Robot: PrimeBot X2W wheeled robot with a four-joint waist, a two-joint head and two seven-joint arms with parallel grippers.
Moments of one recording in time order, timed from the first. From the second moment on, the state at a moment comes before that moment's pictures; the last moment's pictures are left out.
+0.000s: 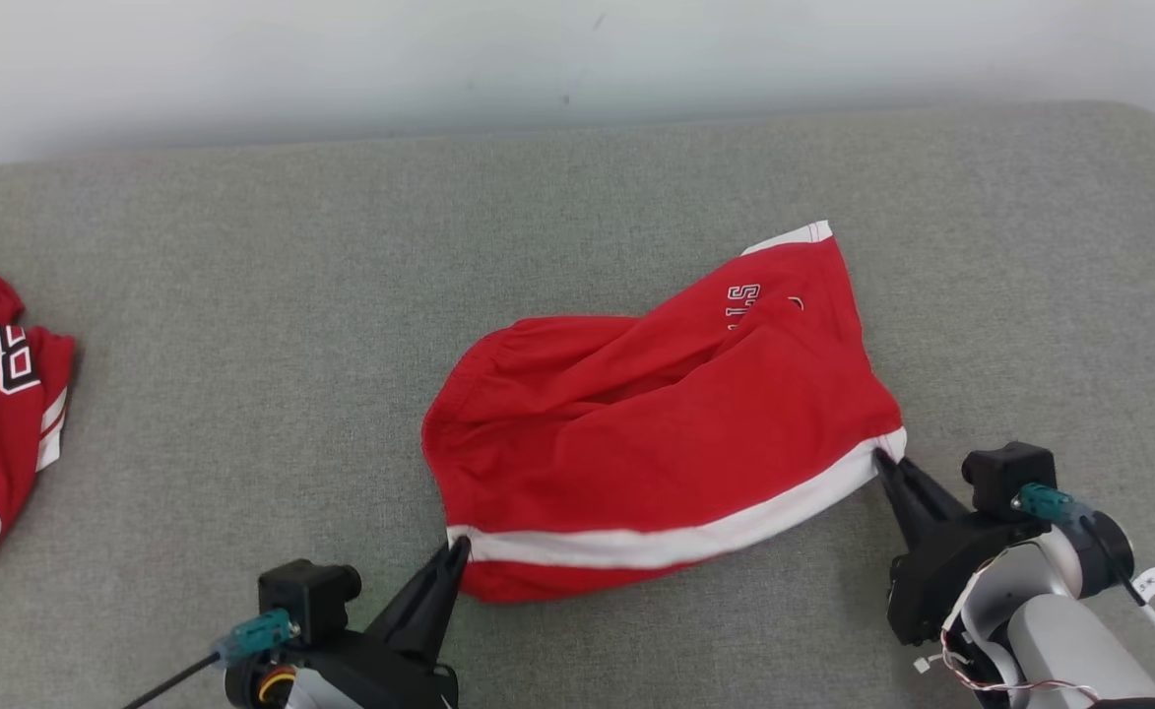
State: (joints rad) left arm -0.25 0.26 -0.52 0.31 -0.72 -0.11 -0.06; right arm -0.37 -0.26 0.26 0.54 0.30 0.13 0.03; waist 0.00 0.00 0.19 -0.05
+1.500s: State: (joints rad) left arm -1.15 0.26 -0.28 0.33 -0.99 -0.05 -0.10; right arm -1.29 -0.32 0.28 0.59 0.42 0.13 -0.14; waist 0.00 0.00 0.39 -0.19
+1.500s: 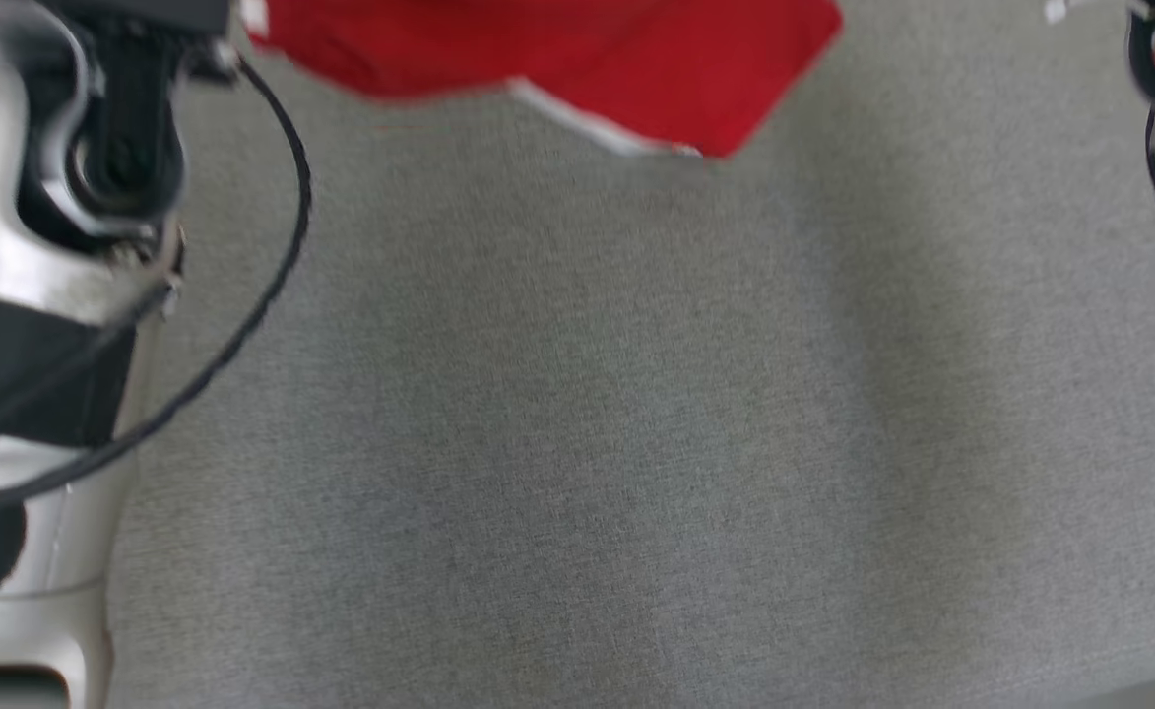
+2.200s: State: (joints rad) left arm -1.19 0.20 -0.15 0.34 -0.88 -0.12 -0.26; right arm -1.33 -0.20 0.13 0.45 0.10 0.13 -0.26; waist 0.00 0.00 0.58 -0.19
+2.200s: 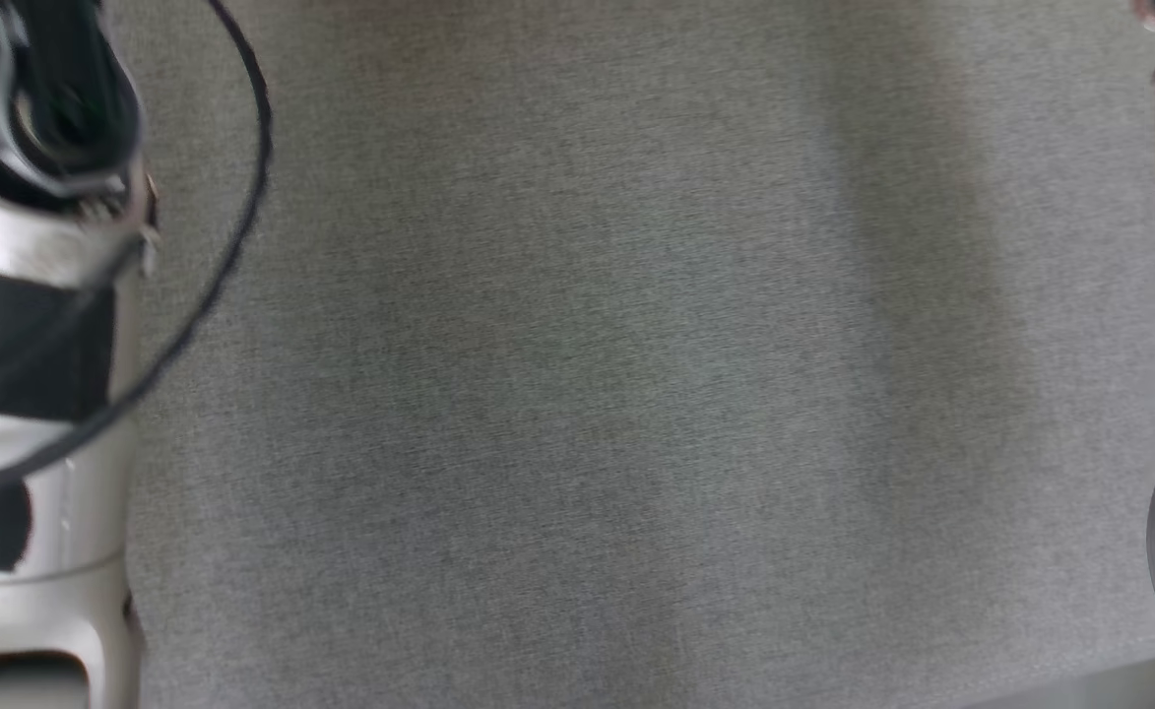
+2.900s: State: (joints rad) left arm -0.71 0.29 -0.38 0.12 -1.04 -0.13 -0.26; right arm -0.95 -0.45 0.35 0.28 0.31 0.13 -0.09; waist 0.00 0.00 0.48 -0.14
